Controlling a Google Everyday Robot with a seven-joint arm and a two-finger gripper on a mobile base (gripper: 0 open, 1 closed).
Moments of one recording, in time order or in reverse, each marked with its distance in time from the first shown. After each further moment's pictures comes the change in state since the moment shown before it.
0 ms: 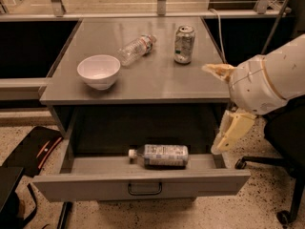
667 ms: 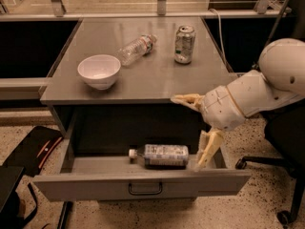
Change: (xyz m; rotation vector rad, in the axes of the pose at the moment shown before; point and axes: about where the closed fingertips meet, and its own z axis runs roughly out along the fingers) arm 0.001 0.033 0.094 -0.280 -0.297 -0.036
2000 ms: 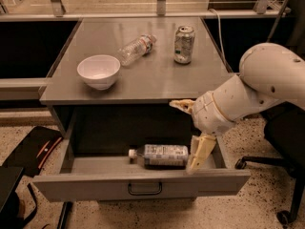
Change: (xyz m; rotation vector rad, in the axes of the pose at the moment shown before) arm 0.023 -0.005 0.019 0.037 0.202 0.032
